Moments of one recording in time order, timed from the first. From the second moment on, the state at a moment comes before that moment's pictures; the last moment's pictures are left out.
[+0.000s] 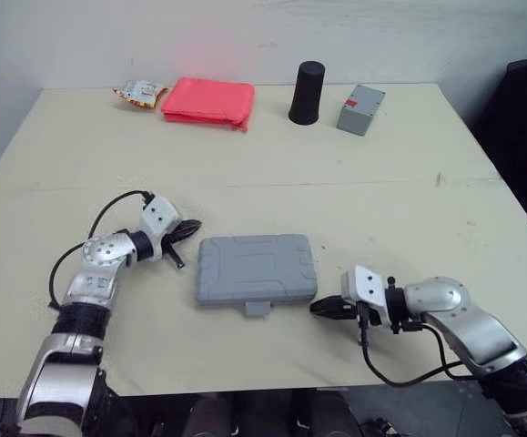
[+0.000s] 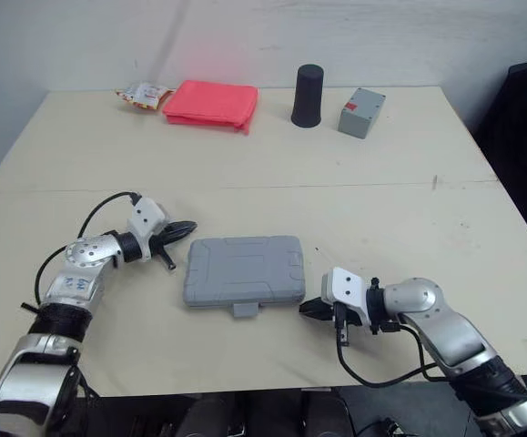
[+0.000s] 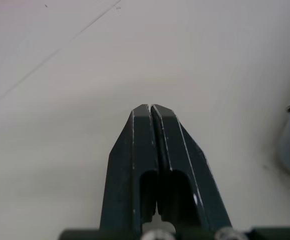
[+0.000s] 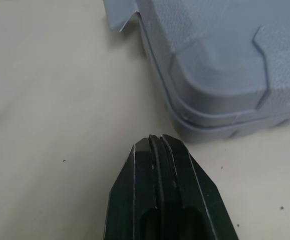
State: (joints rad) left arm -0.61 0.56 -0.03 0.62 -0.12 -0.08 -0.78; right arm -0.26 -0.78 0.31 -0.16 0.30 0.23 1.05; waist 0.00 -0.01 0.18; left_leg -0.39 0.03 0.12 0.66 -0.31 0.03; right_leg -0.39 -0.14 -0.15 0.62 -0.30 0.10
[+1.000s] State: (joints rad) left arm -0.20 0.66 0.19 -0.16 -0.38 0.37 -0.79; right arm -0.38 -0.63 0.10 0.12 0.26 0.12 0.98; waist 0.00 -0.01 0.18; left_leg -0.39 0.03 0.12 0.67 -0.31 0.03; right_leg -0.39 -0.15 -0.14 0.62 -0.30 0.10
